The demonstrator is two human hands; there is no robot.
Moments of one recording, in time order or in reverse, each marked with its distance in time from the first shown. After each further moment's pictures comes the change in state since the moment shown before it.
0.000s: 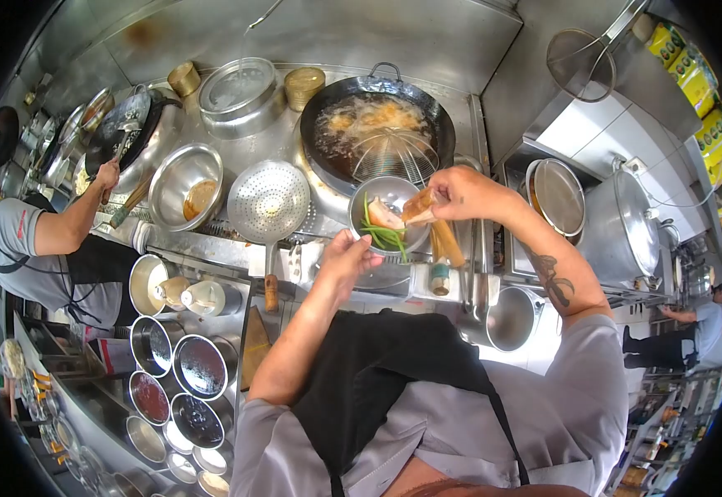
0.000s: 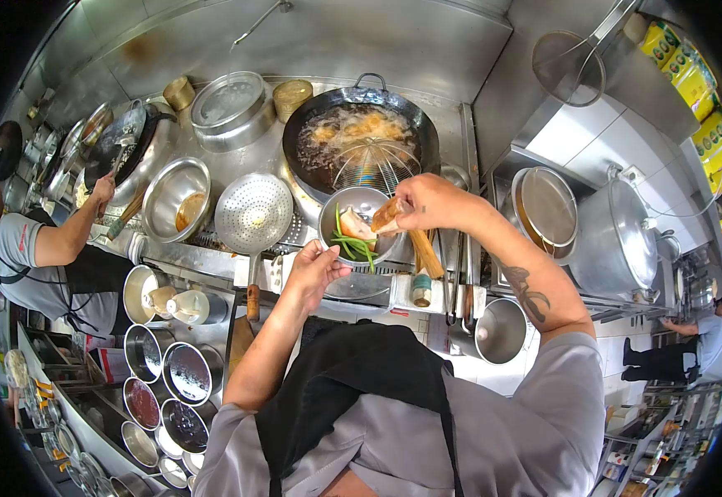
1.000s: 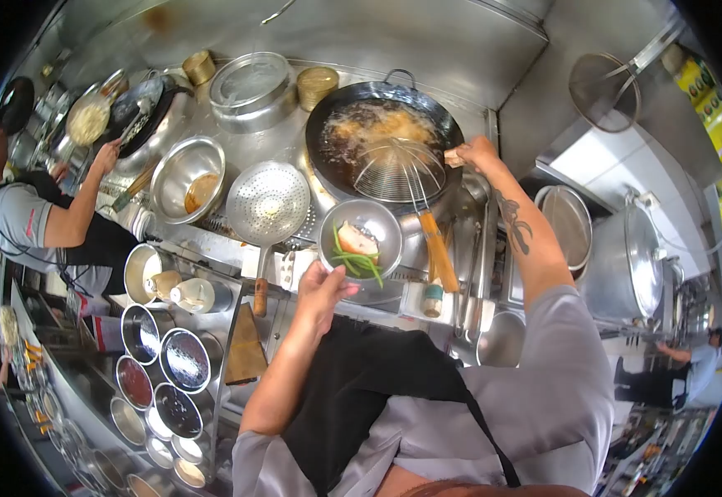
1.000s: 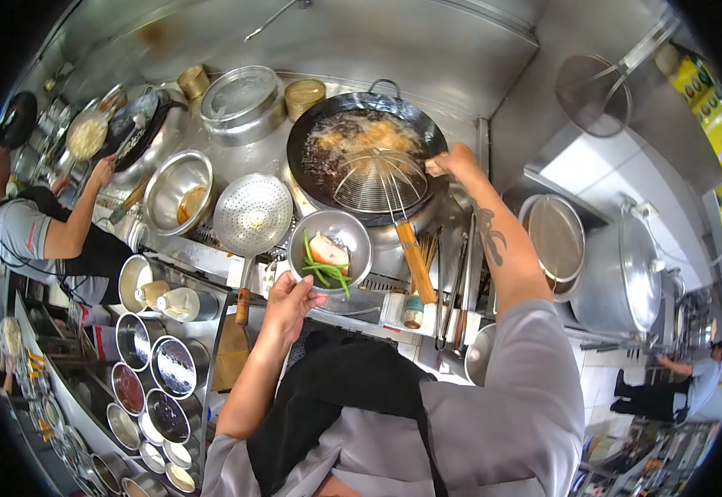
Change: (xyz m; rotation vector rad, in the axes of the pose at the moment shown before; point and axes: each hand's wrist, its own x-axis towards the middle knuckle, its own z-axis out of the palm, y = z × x) left_hand -0.025 -0.008 0.001 -0.024 0.258 0.106; right_hand 0.103 0.245 0.001 0.090 0.406 0.631
